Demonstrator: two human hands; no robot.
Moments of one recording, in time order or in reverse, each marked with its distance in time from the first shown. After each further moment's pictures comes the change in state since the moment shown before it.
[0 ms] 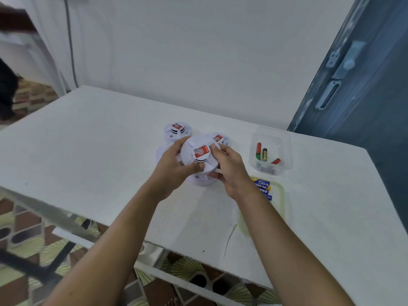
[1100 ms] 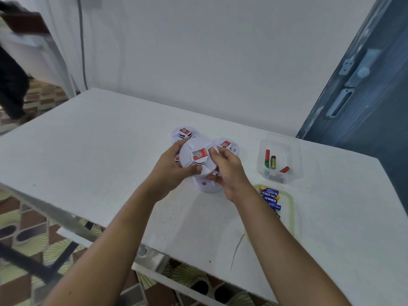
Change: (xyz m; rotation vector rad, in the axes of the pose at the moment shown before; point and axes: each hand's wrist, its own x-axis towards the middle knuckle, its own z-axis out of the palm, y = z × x) left_hand 0.008 0.002 -0.024 0.031 0.004 -0.009; right_hand 0.017 0.005 0.018 0.020 -0.045 0.007
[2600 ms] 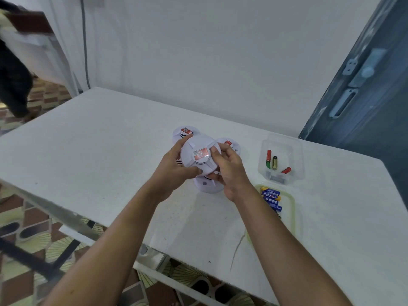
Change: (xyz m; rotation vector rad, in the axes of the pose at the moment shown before) left_hand 0.003 -0.002 0.005 -0.050 -0.022 -0.015; right_hand 0.005 0.003 -0.003 -0.003 -0.022 -0.066
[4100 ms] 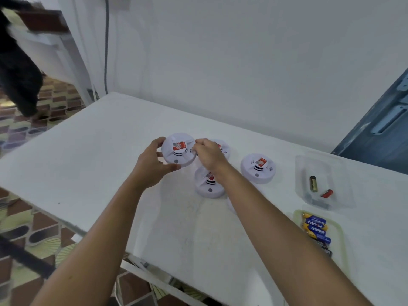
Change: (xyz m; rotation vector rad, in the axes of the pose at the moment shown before) left_hand 0.056 -0.022 -0.150 0.548 0.265 -0.032; right_hand 0.097 0.001 0.132 -0.608 -0.148 -0.018
